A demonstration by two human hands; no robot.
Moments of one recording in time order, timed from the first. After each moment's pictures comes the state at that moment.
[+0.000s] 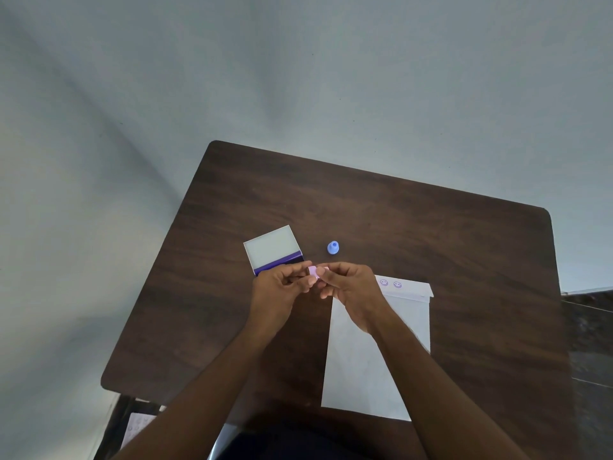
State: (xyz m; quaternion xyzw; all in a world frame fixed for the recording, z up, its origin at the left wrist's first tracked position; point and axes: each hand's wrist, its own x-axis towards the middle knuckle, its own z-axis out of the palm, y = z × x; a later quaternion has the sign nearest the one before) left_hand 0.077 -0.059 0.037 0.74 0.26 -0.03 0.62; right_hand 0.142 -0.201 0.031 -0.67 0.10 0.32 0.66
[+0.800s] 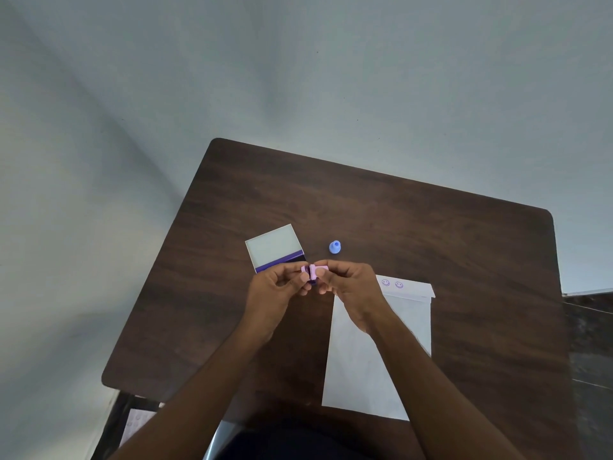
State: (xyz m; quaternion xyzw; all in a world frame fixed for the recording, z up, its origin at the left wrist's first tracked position) left_hand 0.071 -0.049 0.030 0.70 0.27 -0.02 0.66; right_hand 0.138 -0.199 0.039 -0.71 0.03 0.30 0.64
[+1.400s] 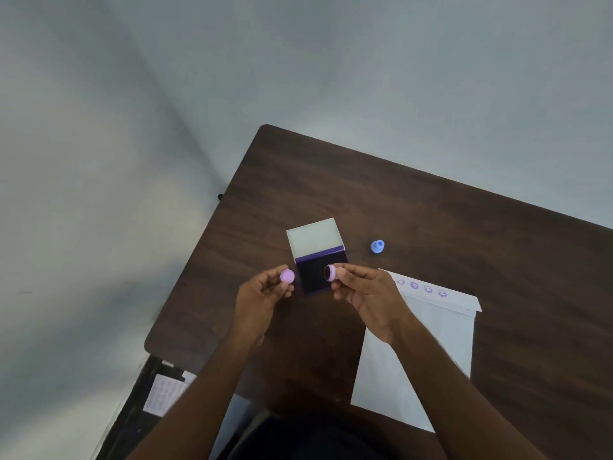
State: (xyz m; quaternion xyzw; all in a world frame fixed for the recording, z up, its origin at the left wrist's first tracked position) left_hand 0.010 0.022 -0.008 0.63 0.38 0.03 0.68; right_hand 0.119 -0.161 0.045 -0.57 0.11 0.41 0.70
